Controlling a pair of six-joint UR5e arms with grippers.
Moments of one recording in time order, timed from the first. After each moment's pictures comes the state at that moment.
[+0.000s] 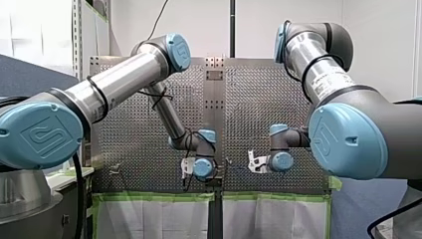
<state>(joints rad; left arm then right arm) -0.58 -2.55 -1.50 -2.39 -2.00 -1.65 1.92 -0.68 1.62 -0.68 1.52 1.46</state>
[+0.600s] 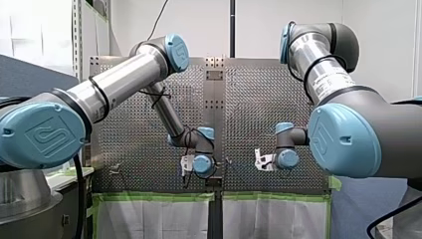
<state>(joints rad) -0.55 -2.55 -1.46 -2.43 -1.98 -1.67 1.87 -0.68 1.59 -0.64 1.51 1.46</state>
